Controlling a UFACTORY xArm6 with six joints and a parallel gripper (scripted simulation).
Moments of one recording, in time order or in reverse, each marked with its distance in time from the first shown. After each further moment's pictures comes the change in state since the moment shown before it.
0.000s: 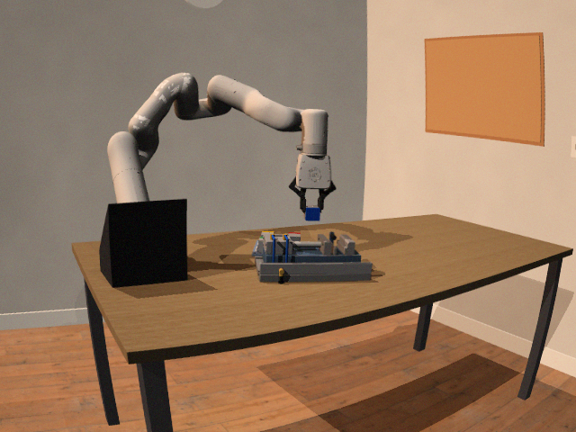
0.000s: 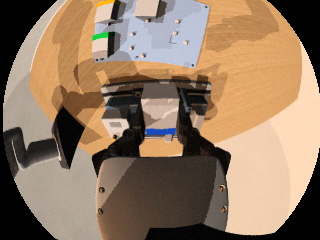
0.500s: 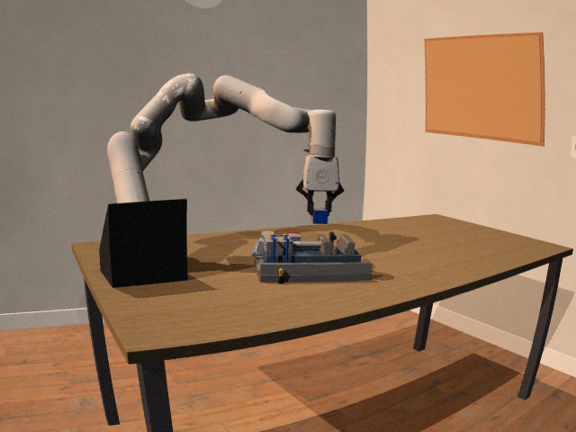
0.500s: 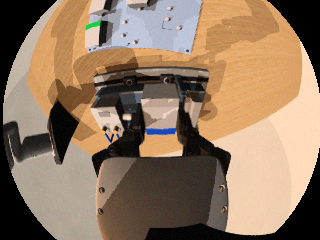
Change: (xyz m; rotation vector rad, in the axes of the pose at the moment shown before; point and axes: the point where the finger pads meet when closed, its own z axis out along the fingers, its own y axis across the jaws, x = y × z) arm -0.036 0.016 0.001 -0.001 0.000 -0.001
